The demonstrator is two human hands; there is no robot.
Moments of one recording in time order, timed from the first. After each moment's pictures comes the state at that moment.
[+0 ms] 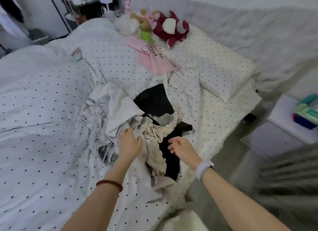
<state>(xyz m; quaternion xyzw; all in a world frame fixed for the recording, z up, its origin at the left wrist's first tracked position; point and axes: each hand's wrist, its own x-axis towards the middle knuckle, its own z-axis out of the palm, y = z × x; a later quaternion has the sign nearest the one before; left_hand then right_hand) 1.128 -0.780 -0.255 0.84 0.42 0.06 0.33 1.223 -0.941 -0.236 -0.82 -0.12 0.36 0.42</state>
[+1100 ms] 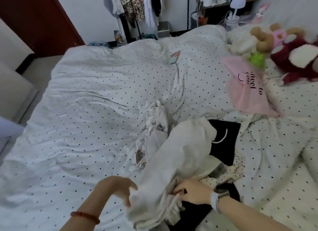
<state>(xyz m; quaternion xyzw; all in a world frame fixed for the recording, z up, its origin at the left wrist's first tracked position) 1.086 -0.745 -0.202 0.64 0.46 -0.48 0.39 1.331 -0.813 -0.271 -0.46 -0.75 0.48 -0.01</state>
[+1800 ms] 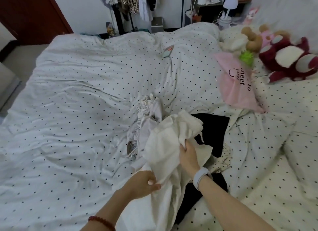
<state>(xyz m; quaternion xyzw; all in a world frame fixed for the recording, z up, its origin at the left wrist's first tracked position) 1.137 -0.804 -0.271 0.74 0.50 -0.09 0.44 1.325 -0.784 -0.284 -0.74 -0.37 0.43 0.37</state>
